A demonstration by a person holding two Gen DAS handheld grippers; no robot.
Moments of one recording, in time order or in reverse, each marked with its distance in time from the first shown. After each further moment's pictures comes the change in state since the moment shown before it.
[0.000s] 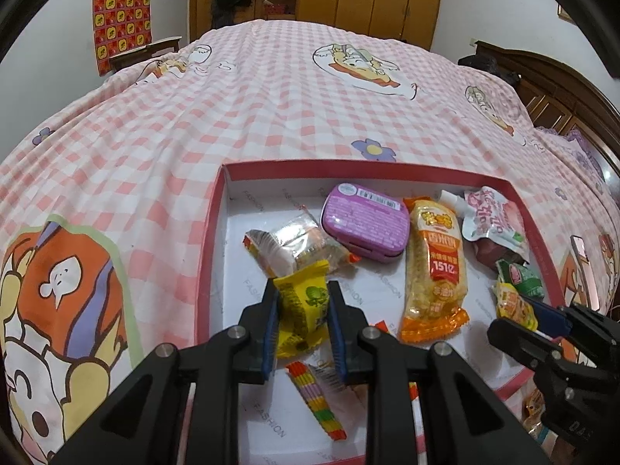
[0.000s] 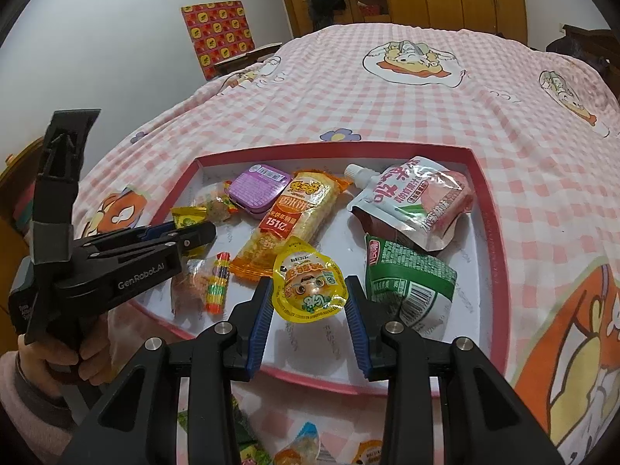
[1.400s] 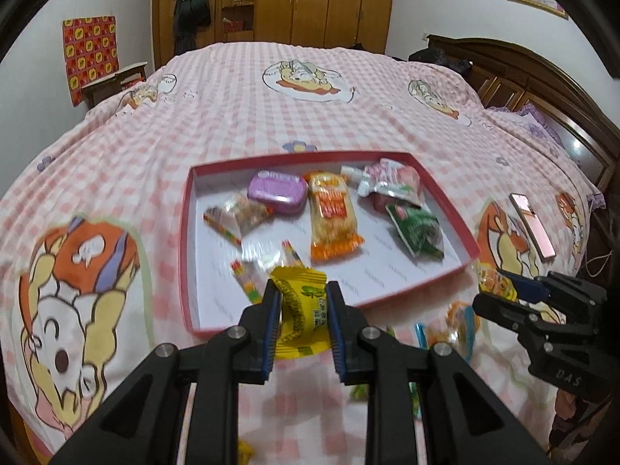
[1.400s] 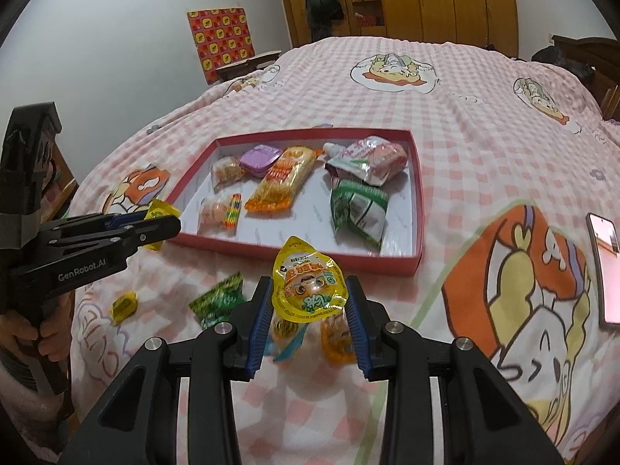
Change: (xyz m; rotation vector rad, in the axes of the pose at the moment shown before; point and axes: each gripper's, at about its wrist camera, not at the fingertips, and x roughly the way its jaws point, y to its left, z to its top) left arm -0.093 -0.039 -0.041 0.119 -0.044 -0.088; right arm -0.085 -0.008 -0.054 -0.025 -0.036 -0.029
